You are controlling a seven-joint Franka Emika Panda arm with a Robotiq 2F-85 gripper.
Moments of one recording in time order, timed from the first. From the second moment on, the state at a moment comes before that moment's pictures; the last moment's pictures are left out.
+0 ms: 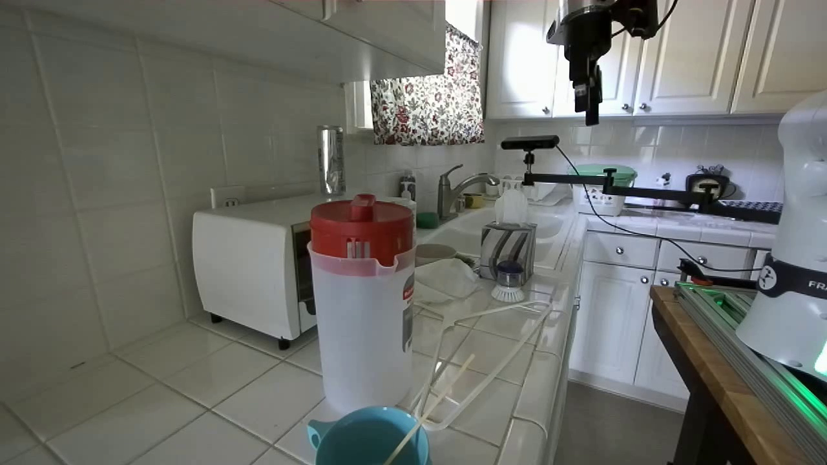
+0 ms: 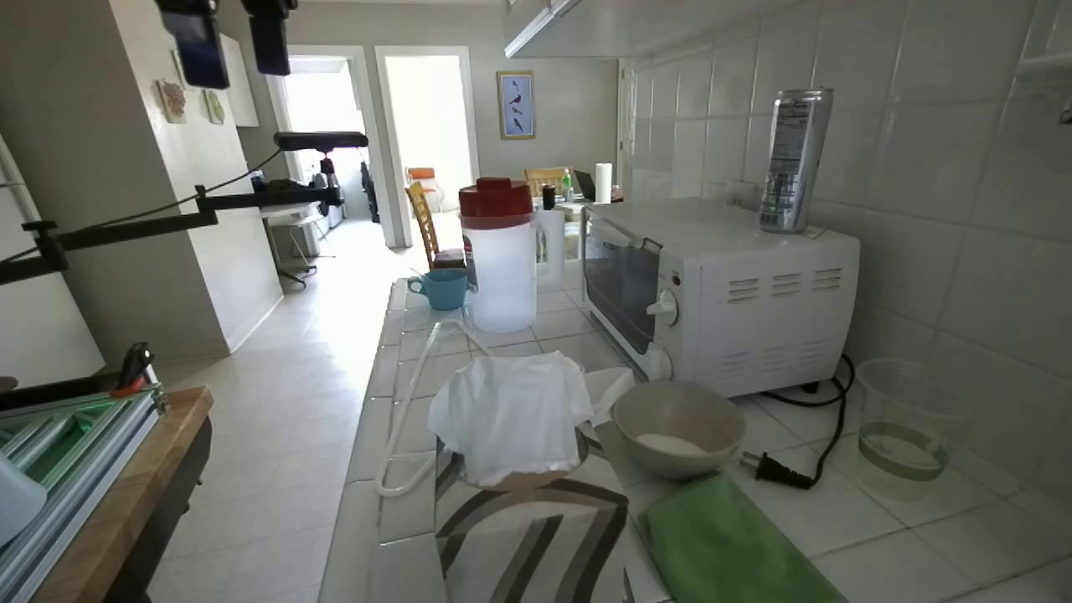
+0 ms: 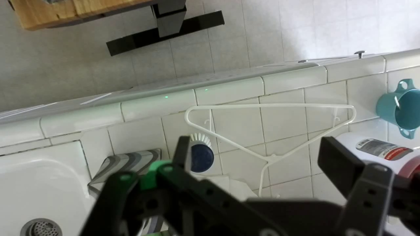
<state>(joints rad) -0.10 -0.60 -0.19 -2.42 0.08 1.69 0.04</state>
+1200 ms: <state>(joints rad) 0.01 -0.57 -0.21 -2.39 0.04 1.86 -0.48</state>
